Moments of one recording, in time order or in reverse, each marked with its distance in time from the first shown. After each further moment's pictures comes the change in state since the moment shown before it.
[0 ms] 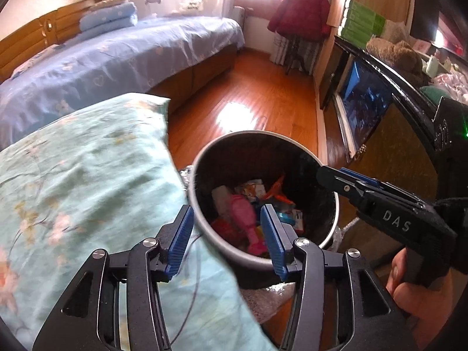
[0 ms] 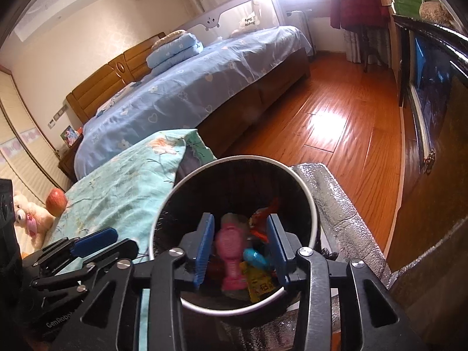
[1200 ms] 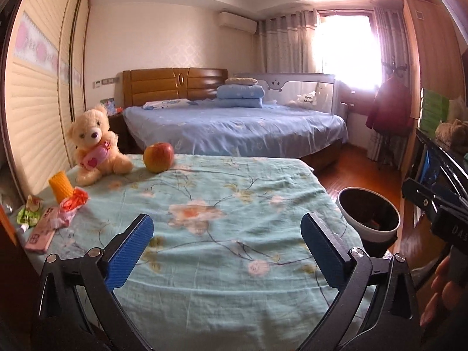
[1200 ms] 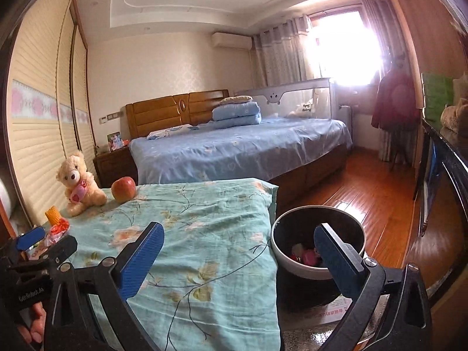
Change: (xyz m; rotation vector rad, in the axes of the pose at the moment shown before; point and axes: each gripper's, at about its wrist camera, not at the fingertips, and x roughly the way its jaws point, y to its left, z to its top) left arm -0.225 0.101 -0.176 -0.242 -0.476 0.488; right arm -0.135 0.159 -0.109 -0.318 -0.391 0.074
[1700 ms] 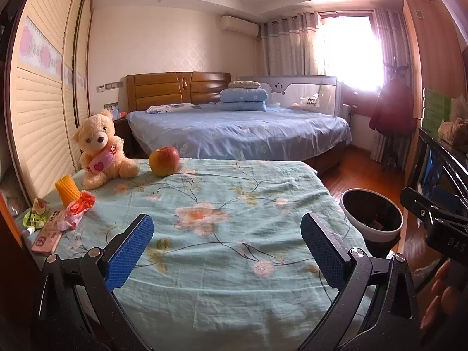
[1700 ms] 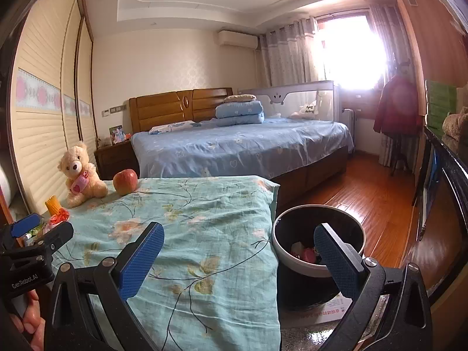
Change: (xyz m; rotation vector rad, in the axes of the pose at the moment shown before) left arm -0.013 -0.001 0.000 0.018 -0.021 0.022; right arm -0.005 0.007 -0.005 -0.030 0.009 0.002
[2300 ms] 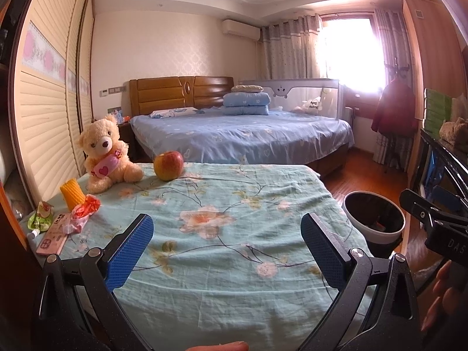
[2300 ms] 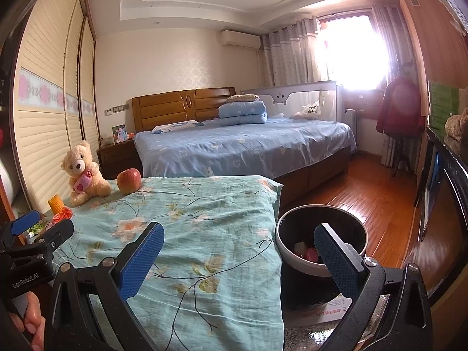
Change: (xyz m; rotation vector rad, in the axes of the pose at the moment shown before) left arm -0.005 0.002 0.001 0.003 -0.024 0.022; right arm -0.004 0.005 0.000 -0.010 -0.002 0.010
